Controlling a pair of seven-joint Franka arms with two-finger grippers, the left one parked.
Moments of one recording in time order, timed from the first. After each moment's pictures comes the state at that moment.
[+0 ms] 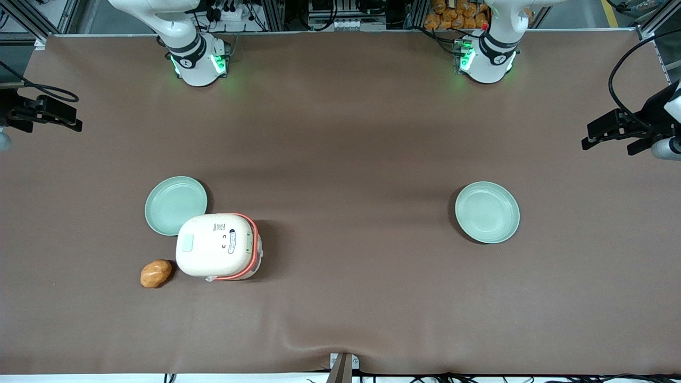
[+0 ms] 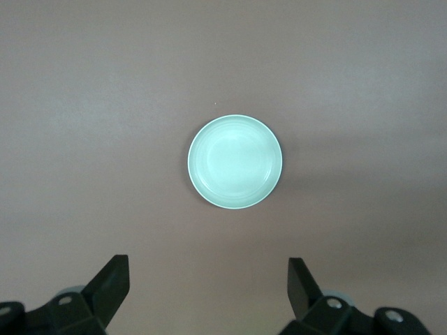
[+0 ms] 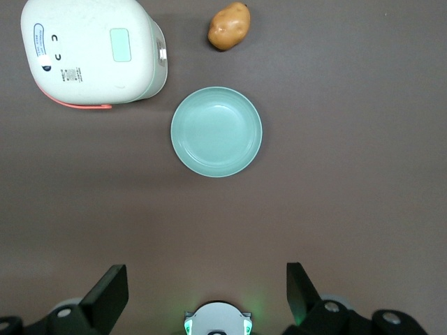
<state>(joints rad) 0.02 0.09 -0.03 -1.36 0.00 1.29 -0.03</state>
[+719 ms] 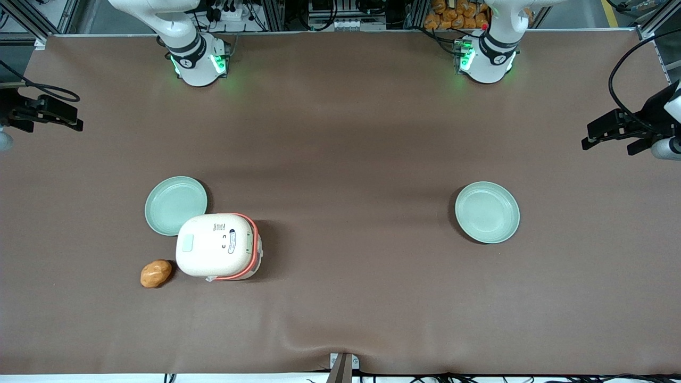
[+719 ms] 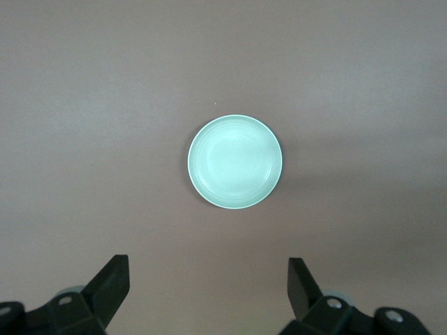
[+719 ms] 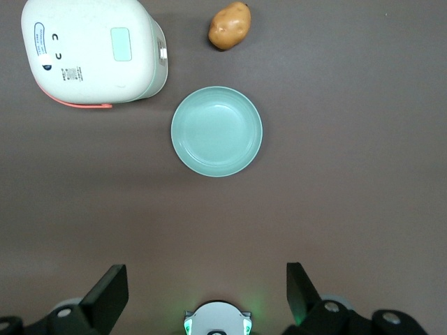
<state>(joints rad) 0.02 0.09 -0.03 -1.36 0.00 1.29 -0.03</state>
